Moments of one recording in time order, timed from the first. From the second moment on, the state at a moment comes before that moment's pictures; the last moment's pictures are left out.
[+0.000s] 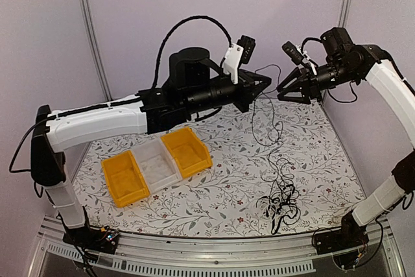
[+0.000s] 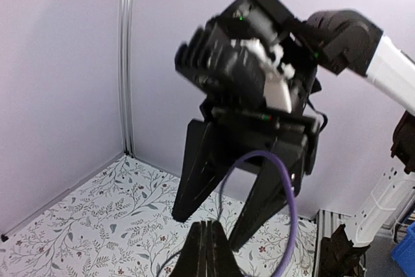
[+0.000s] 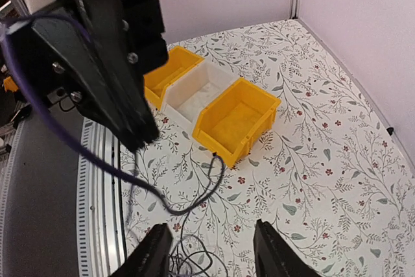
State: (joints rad) left arm -1.09 1.81 1.66 0.16 0.05 -0.12; right arm 0.35 1.50 1.79 -1.15 -0.88 -0.62
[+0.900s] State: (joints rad) left arm -1.09 1.71 1.77 0.03 -0.10 -0.24; right arm 0.46 1.28 1.07 -0.27 -0.91 -0.30
